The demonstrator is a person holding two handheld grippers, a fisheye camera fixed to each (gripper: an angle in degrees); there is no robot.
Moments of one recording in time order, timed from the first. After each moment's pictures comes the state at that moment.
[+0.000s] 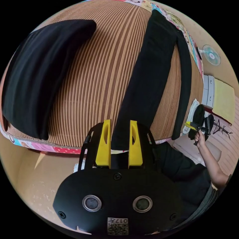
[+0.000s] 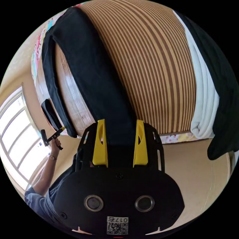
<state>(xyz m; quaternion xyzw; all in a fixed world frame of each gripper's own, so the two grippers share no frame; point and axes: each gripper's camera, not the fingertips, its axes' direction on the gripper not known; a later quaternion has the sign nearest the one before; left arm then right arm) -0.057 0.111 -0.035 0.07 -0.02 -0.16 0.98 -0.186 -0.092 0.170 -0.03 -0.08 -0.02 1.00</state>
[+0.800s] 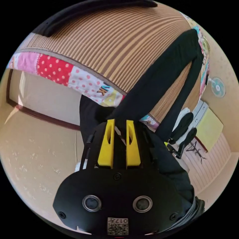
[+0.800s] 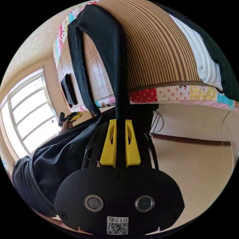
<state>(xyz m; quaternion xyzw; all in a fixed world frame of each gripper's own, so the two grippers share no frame) -0.155 0.193 -0.089 0.11 0.13 -0.34 0.92 -0.154 0.017 0.014 -0.02 -0.17 -0.16 0.97</state>
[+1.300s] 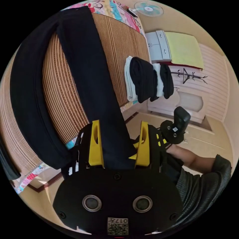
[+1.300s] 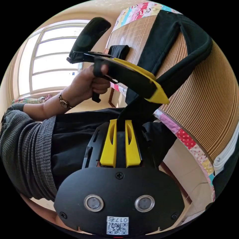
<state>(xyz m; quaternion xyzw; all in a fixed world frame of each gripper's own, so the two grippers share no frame) 0.135 0.017 -0.087 -0.01 0.03 0.12 0.99 -0.273 0.061 -0.057 -0.07 -0.19 -0.44 0.88</state>
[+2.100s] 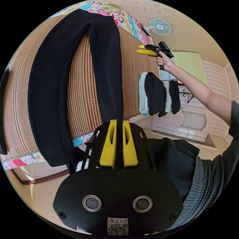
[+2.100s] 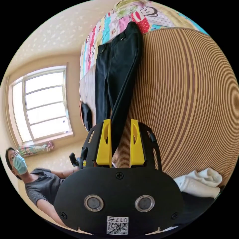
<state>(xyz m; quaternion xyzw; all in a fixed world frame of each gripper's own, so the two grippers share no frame) 0.007 0.120 -0.060 0.13 0.11 0.02 0.99 -0.242 -0.340 -0.228 0.06 -0.26 -0.20 0.94</state>
